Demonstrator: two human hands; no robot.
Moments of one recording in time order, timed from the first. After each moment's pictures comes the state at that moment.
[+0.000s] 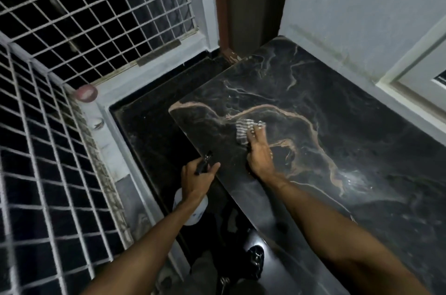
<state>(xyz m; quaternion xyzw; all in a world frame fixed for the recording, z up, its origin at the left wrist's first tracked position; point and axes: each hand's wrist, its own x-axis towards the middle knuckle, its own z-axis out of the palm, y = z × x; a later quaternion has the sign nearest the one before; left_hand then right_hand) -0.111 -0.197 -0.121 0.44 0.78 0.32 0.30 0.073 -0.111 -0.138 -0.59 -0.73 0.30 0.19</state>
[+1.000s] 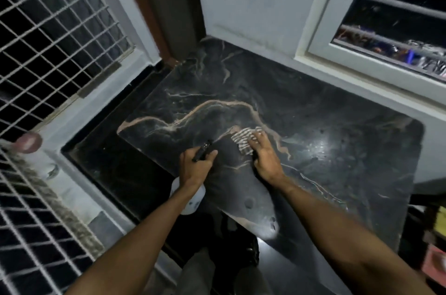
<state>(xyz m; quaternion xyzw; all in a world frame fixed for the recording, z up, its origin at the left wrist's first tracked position) -0.013 -0.172 -0.095 0.57 0.69 0.28 0.34 0.212 -0.195 -0.136 -0.68 -0.64 0.28 0.23</state>
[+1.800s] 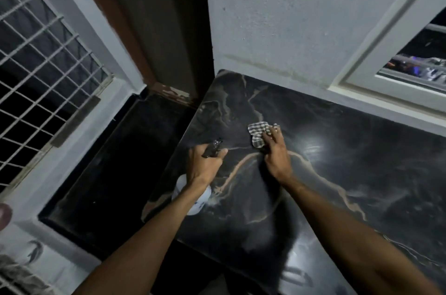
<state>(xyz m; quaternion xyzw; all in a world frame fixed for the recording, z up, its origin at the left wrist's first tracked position) -0.091 0.107 -0.086 0.63 0.64 0.21 0.38 0.122 0.047 -0.143 -0.79 -0.51 0.22 0.26</state>
